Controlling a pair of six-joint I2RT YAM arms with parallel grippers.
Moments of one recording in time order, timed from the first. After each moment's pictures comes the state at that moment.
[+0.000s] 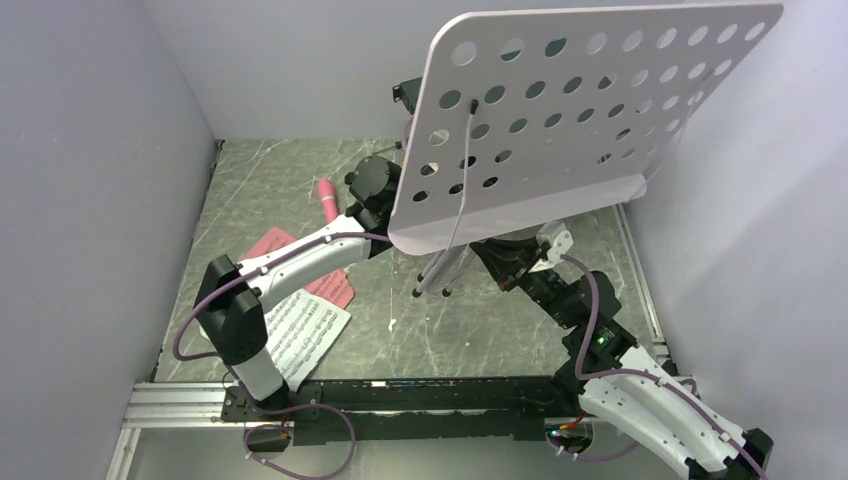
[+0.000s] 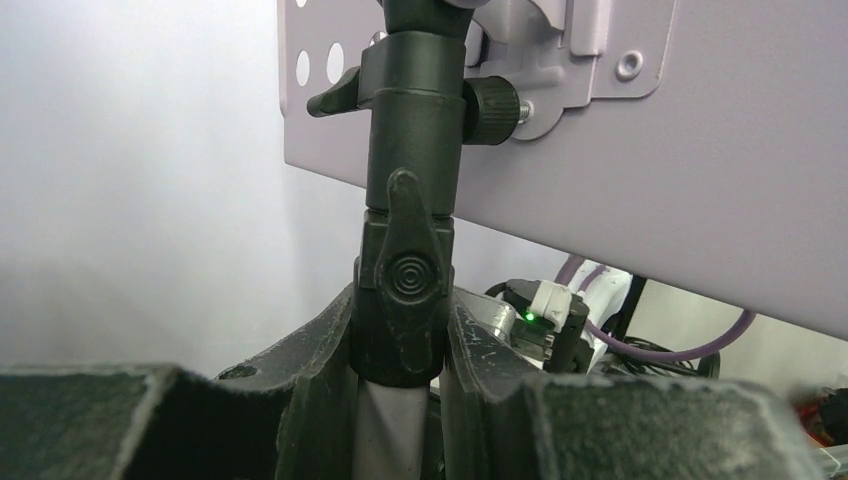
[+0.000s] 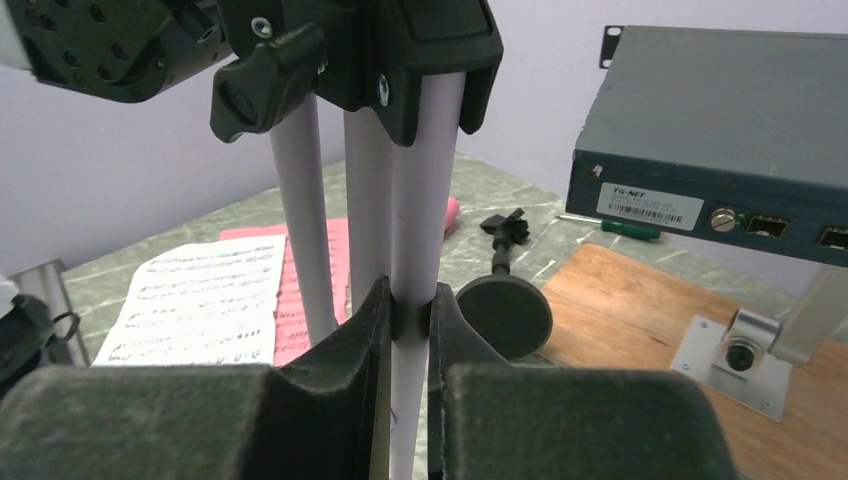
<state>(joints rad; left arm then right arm) -0.88 1.68 1.49 0.90 0.77 -0.64 0.68 0.52 0.47 0.28 -0.16 0.07</state>
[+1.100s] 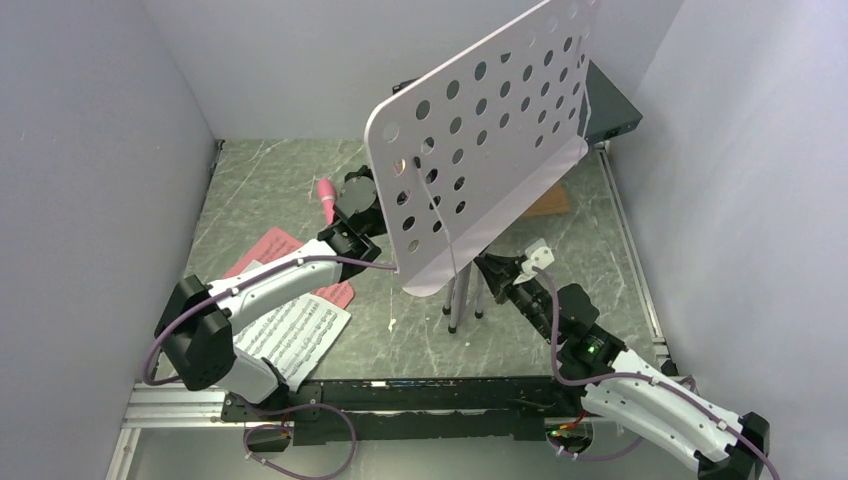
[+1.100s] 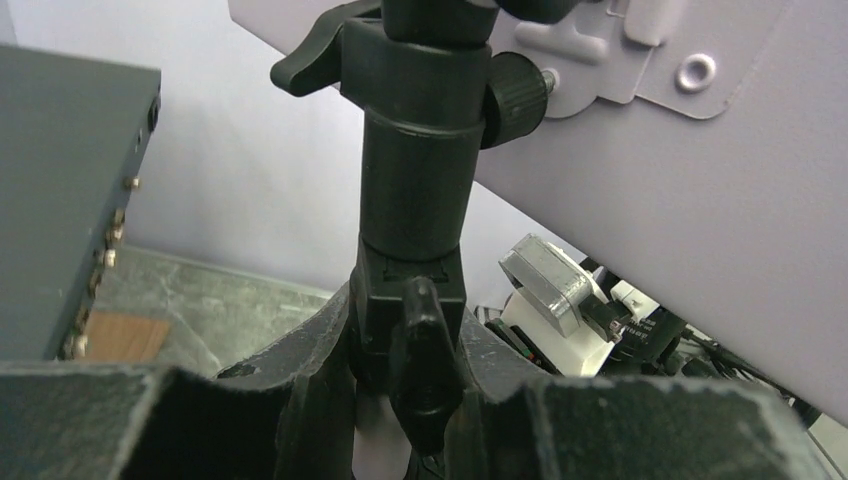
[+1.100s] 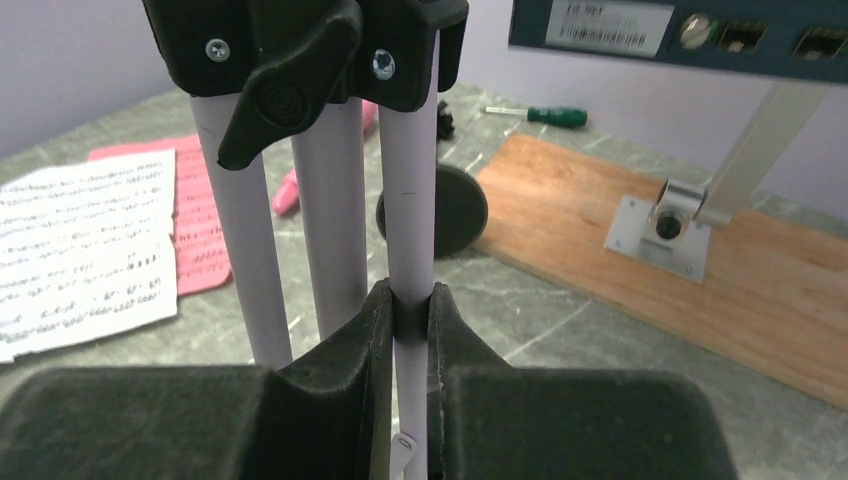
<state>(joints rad) -0.84 1.47 1.19 0.71 0.58 -0.47 0.84 0.51 0.37 0.23 0.20 -0.03</state>
